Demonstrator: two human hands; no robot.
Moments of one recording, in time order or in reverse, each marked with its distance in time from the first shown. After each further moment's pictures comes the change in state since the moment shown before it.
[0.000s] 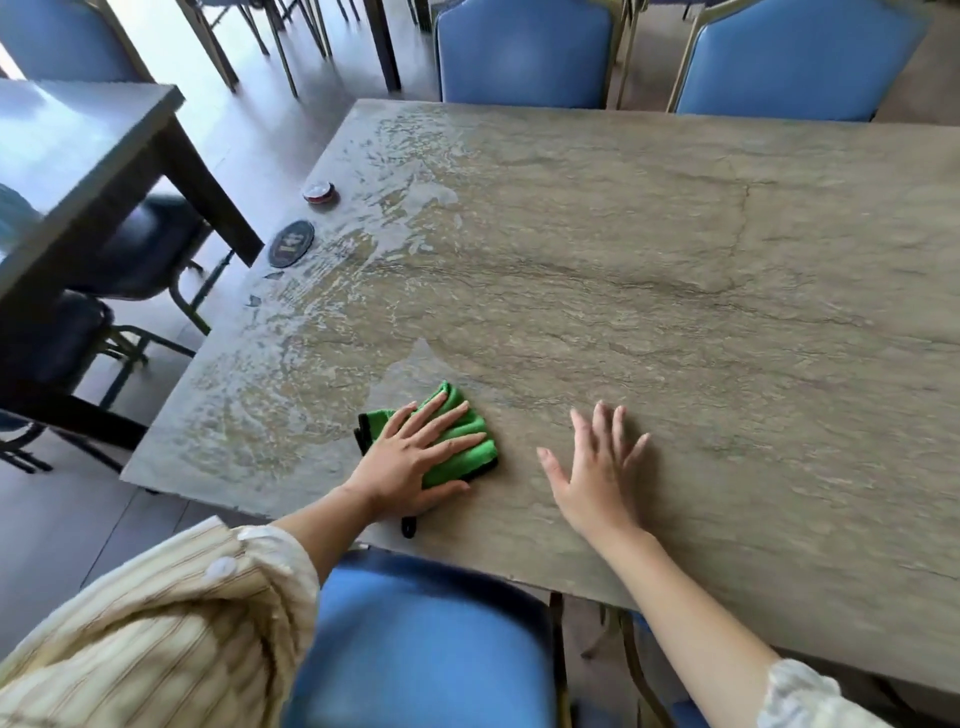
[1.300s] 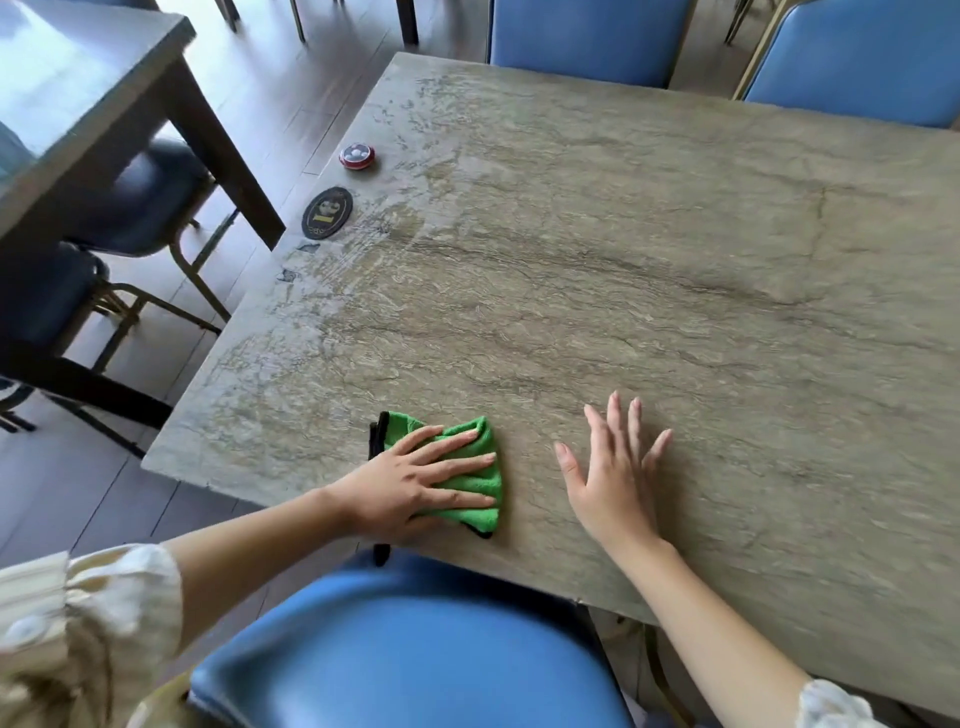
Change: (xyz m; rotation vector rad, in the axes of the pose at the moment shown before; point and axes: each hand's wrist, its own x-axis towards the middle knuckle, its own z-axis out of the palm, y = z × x) left_hand -0.045 -0.066 -0.004 0.012 -0.066 0.428; right_hand 0.016 -0.052 0.030 -0.089 0.100 -0.068
